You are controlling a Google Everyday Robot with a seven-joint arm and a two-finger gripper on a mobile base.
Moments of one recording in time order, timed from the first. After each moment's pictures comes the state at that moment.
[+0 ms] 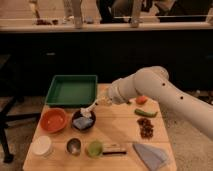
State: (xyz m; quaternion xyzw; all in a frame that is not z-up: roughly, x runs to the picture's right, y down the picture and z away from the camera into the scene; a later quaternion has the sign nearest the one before) arm -0.034 0.038 0.616 -0.24 -0.31 0.28 0.88
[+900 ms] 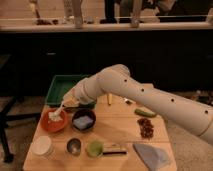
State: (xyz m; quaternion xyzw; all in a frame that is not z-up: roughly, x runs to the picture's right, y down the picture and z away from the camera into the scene) arm -0.170 0.043 0.602 -0.28 -0.39 0.22 0.85
